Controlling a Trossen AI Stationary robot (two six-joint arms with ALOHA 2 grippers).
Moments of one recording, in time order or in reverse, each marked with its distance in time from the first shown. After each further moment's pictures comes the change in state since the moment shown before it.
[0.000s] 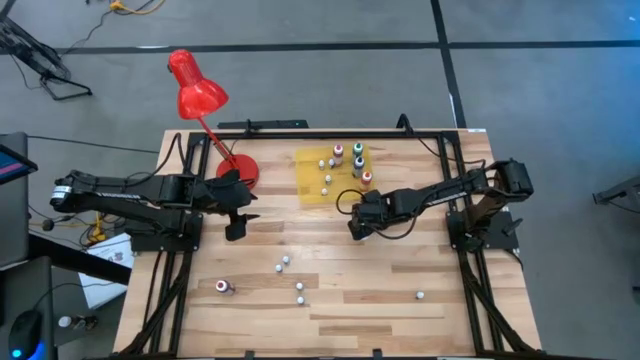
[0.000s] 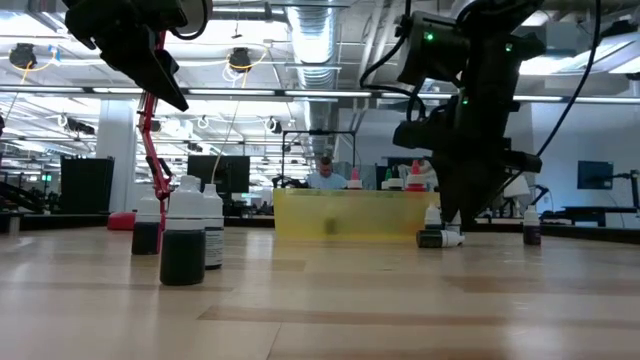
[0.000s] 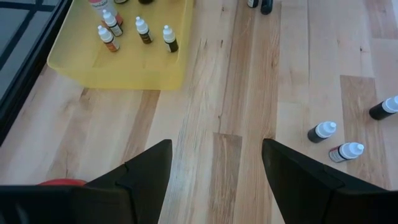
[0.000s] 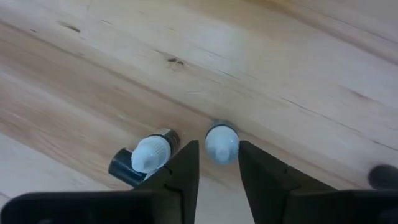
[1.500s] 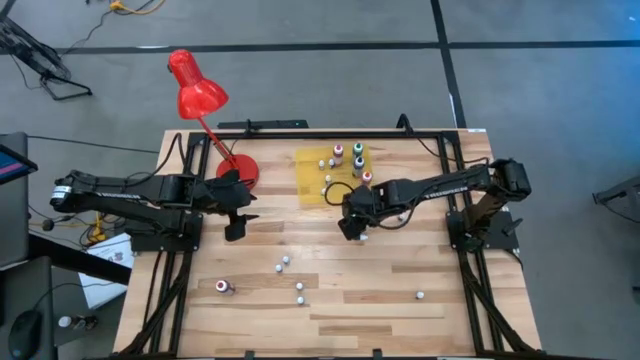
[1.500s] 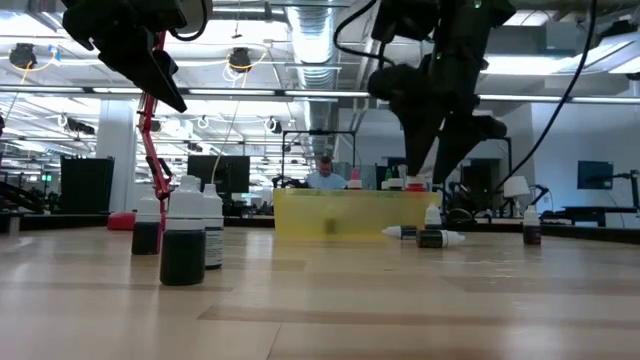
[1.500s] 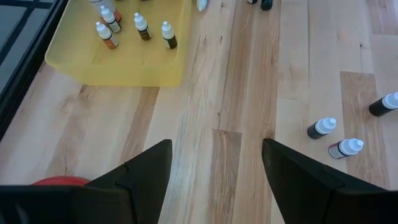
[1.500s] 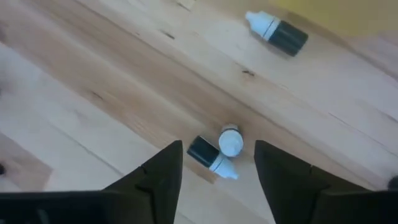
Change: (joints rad) left arm 0.000 0.000 0.000 -0.011 0.004 0.000; right arm -0.013 0.025 0.223 -0.136 -0.094 -0.131
